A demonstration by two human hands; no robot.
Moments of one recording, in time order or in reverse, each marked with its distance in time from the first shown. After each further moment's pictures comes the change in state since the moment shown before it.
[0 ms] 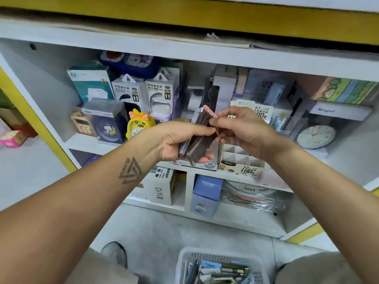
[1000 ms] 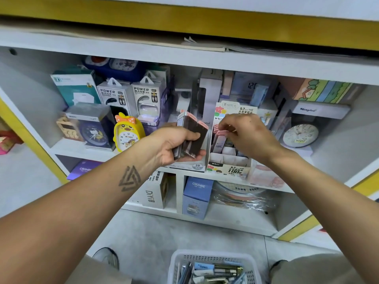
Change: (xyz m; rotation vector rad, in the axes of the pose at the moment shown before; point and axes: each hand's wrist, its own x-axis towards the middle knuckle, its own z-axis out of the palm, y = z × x) left_hand 0.024 -0.008 0.012 -0.138 0.192 0.043; right_hand -0.005 0.024 -0.053 -1.100 0.138 -0.681
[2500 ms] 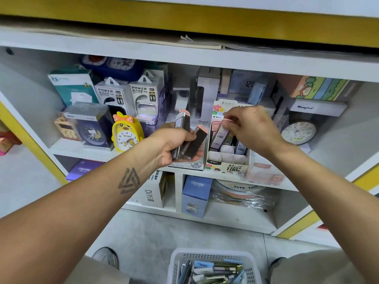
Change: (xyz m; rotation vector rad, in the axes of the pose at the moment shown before) left_hand 0.000 -0.006 0.002 0.074 0.057 0.044; right_hand 0.001 -0.002 -0.013 -0.030 0.049 0.155
